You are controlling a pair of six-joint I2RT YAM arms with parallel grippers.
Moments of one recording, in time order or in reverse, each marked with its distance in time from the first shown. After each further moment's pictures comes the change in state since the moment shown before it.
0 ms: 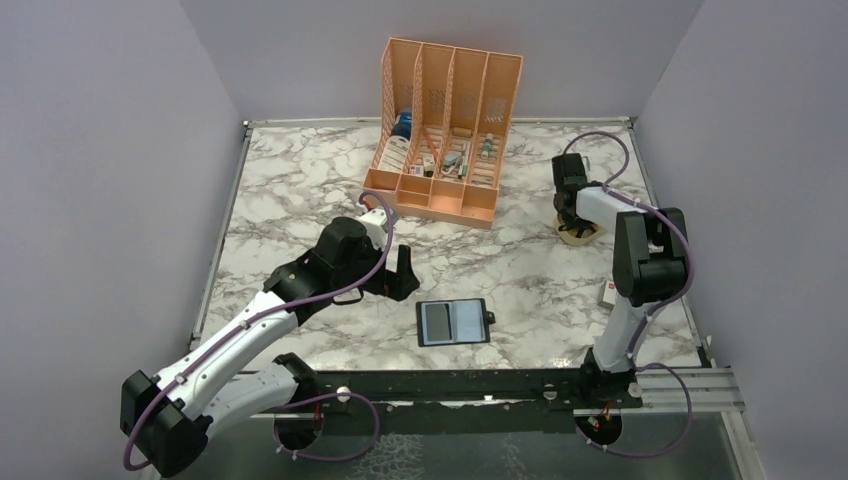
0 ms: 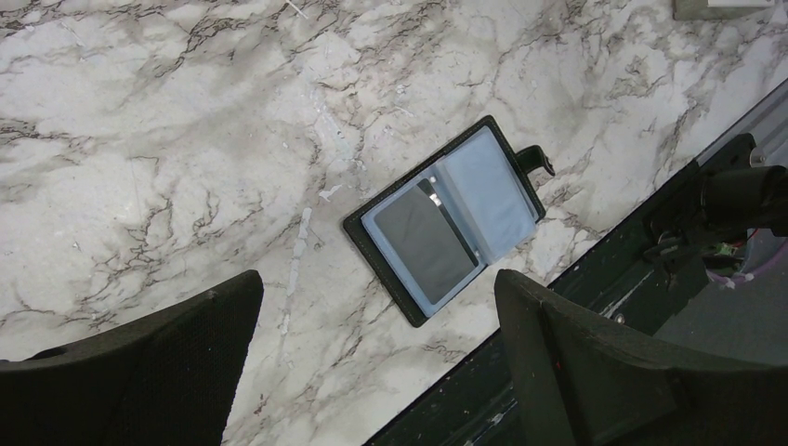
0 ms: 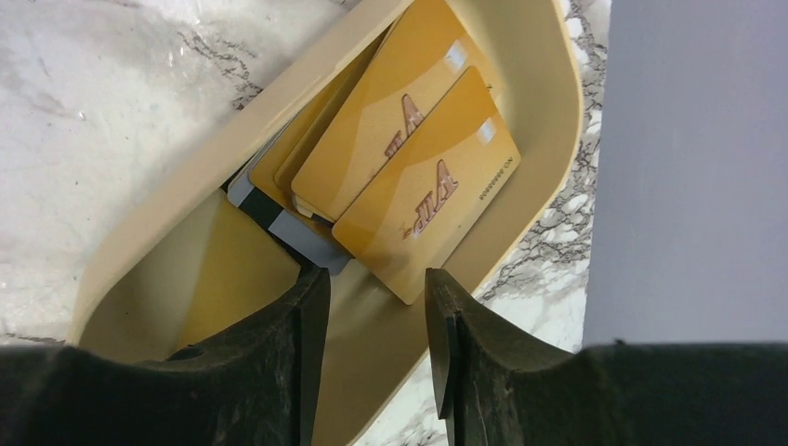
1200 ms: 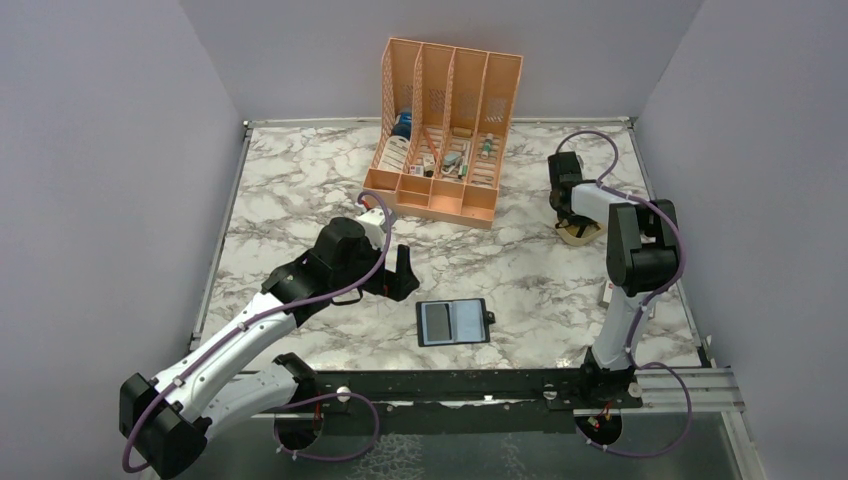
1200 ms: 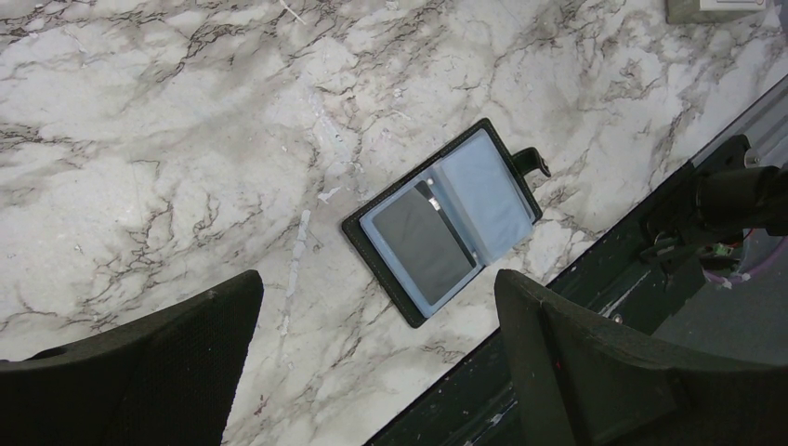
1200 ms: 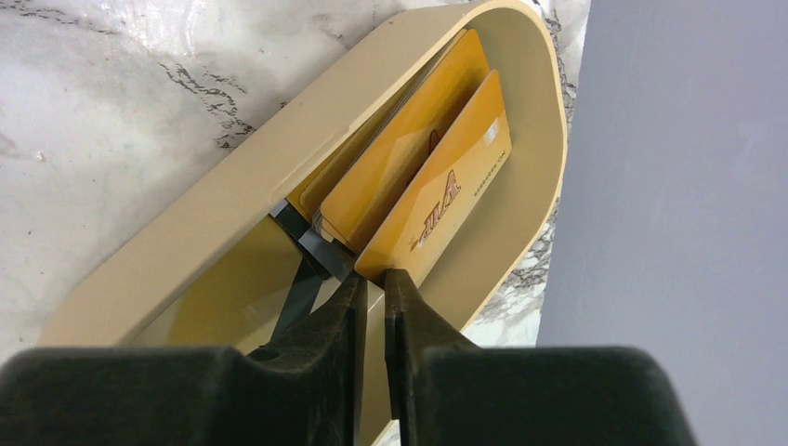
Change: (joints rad) left arm 0.000 -0.013 0.000 0.000 0.002 0.002; right arm 0.000 0.097 0.056 0.019 0.063 -0.122
